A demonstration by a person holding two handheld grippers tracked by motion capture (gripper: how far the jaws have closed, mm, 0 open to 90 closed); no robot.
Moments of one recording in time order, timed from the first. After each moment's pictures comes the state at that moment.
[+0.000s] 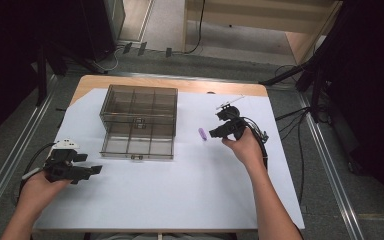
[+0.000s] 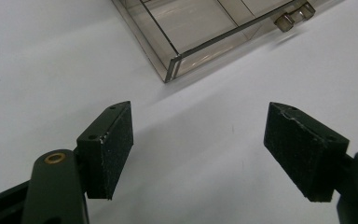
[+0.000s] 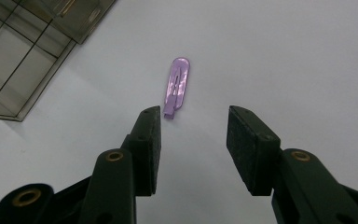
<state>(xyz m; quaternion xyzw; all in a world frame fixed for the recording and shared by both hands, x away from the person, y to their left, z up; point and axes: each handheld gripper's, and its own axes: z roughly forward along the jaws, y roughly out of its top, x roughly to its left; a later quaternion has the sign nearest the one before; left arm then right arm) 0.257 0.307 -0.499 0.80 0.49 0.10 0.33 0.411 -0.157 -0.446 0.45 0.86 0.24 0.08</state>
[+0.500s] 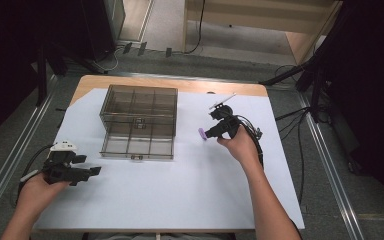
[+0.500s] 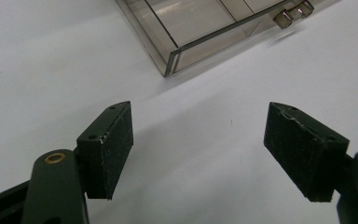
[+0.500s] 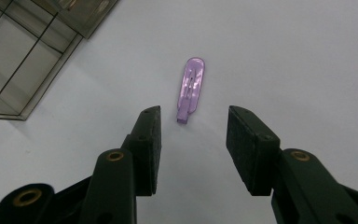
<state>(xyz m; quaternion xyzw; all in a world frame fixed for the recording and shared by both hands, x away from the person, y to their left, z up) 0.252 0.308 -0.500 0.80 0.50 0.10 0.33 0.417 -0.140 -0.448 0.44 0.87 0.21 0.07</state>
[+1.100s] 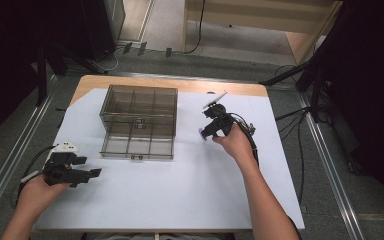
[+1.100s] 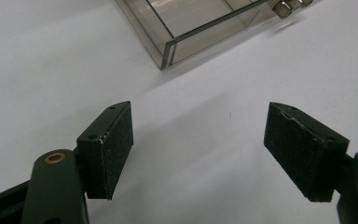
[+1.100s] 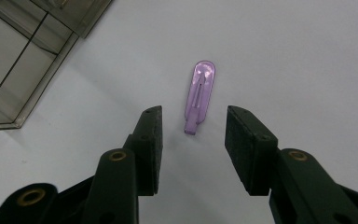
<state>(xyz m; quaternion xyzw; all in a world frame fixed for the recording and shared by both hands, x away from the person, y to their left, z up) 0.250 0.306 -0.502 0.80 0.49 0.10 0.32 0.430 -0.123 -0.456 0.44 0.88 0.18 0.05</state>
